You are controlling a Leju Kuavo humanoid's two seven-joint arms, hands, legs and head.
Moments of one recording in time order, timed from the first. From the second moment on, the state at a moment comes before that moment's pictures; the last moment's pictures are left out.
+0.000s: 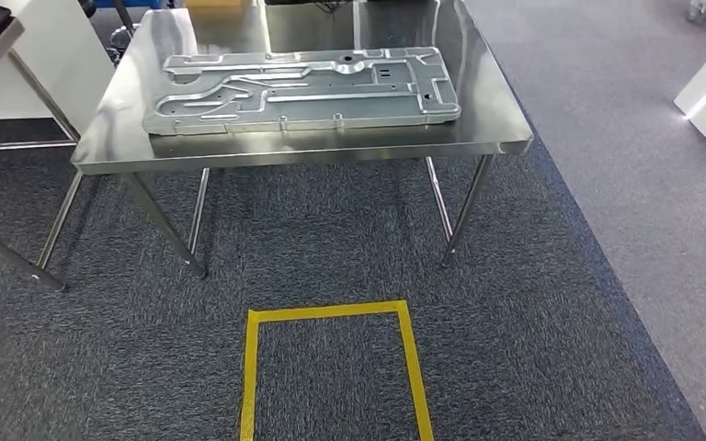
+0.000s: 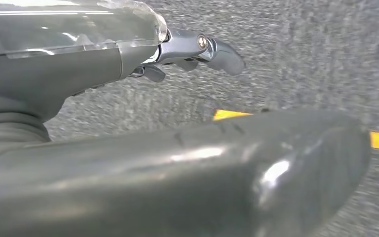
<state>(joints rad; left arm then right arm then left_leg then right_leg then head) -0.10 0.11 -1.20 -0.11 1.46 0.17 -0.45 -0.03 0.05 -0.64 -0.22 0.81 0.01 0.06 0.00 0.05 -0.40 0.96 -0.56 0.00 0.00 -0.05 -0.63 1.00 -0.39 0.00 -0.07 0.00</state>
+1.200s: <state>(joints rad) -0.10 0.08 -1.27 -0.11 1.45 0.10 -0.49 -0.04 0.05 -0.52 -0.20 0.97 0.03 0.12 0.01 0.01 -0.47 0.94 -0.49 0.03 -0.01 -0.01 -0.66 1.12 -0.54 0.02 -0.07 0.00</state>
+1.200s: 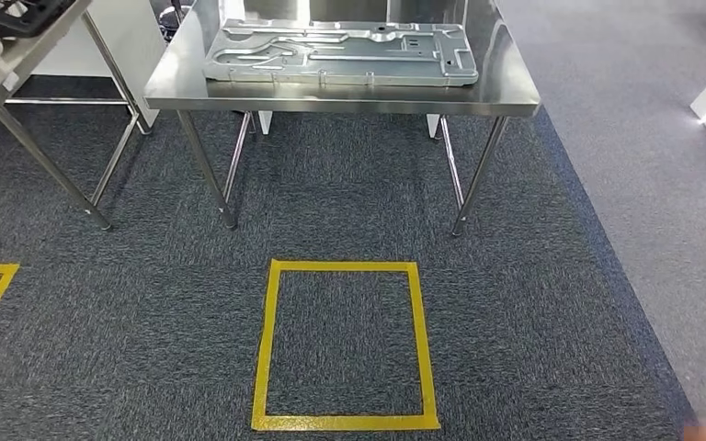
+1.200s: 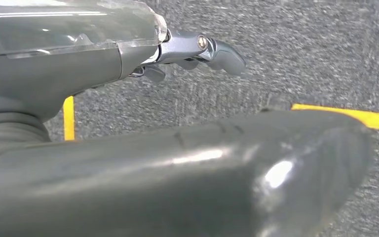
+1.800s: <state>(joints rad) -0.10 0.06 -1.29 -0.11 1.45 0.09 -0.49 -0.04 0.03 -0.52 -0.20 0.98 0.04 0.12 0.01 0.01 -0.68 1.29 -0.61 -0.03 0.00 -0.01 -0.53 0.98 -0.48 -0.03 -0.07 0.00</state>
